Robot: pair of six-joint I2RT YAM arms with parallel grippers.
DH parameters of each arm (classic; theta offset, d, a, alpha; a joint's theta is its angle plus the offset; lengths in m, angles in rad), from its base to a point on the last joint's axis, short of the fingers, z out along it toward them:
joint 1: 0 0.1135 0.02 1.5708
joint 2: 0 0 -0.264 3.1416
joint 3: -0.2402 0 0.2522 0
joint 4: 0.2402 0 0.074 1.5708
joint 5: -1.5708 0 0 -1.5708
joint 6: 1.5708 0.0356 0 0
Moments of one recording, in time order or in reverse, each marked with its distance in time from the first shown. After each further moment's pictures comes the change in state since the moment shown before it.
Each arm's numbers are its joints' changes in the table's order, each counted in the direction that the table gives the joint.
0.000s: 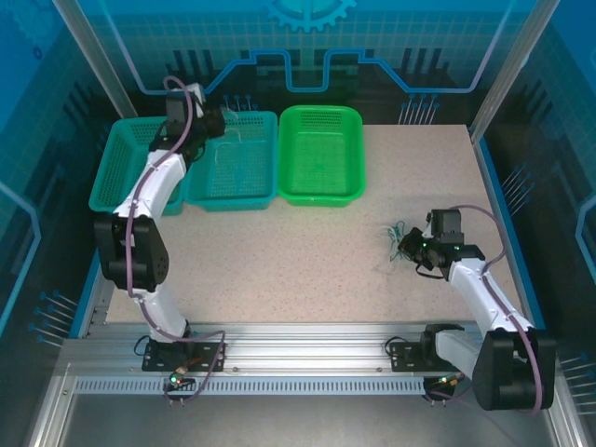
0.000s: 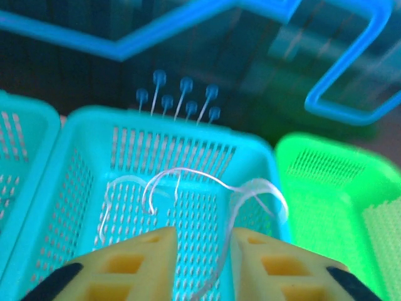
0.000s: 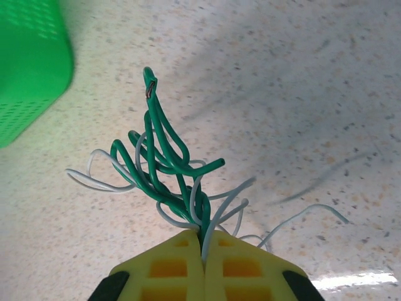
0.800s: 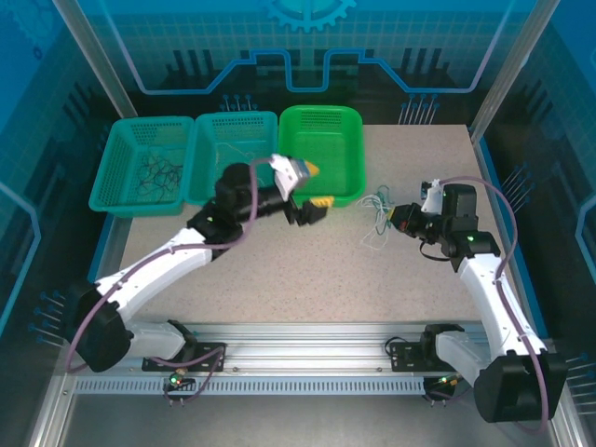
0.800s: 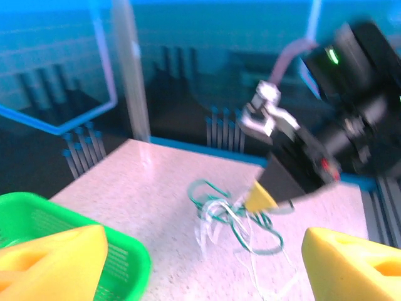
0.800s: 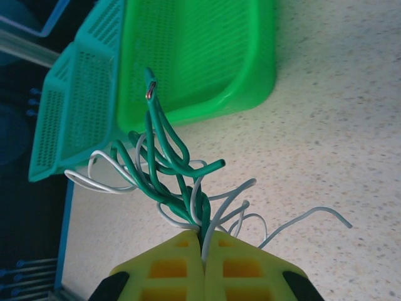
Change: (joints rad) left arm -0.627 0.479 0.587 -0.486 -0.421 0.471; right arm 0.018 0.062 -0.218 0.028 0.316 -0.110
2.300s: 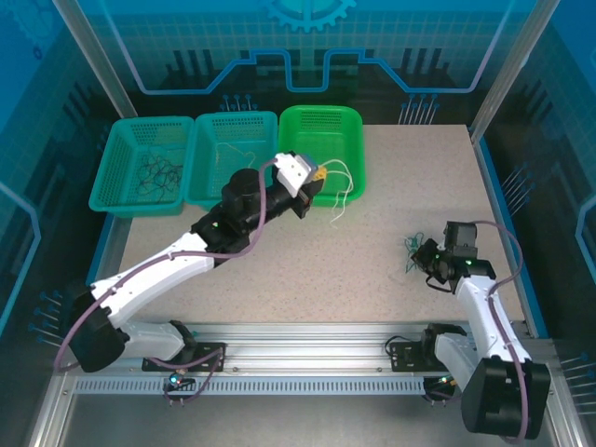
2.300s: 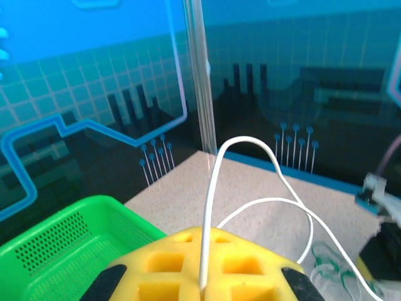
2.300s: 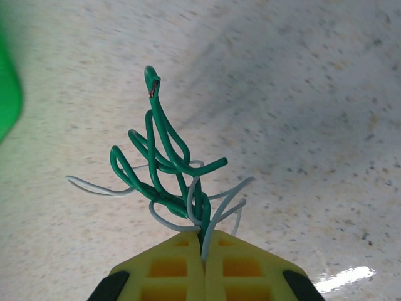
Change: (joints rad) left arm -0.106 0.046 -0.091 0.045 0.426 -0.008; right arm -0.148 0.066 0.301 0.076 -0.380 0.121
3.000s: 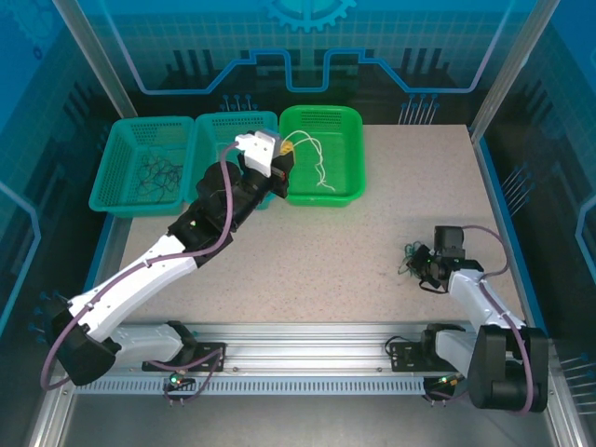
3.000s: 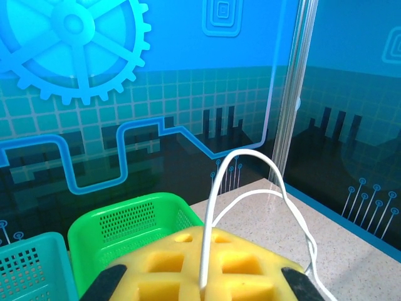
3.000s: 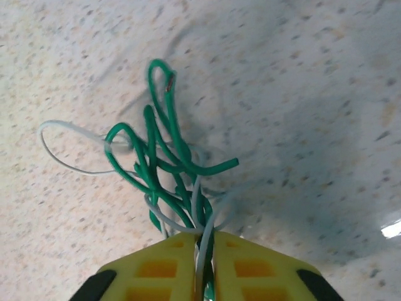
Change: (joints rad) left arm 0.045 0.083 -0.043 0.081 0.256 -0.148; right arm 0.065 -0.123 0.077 -0.150 -0.058 0.002
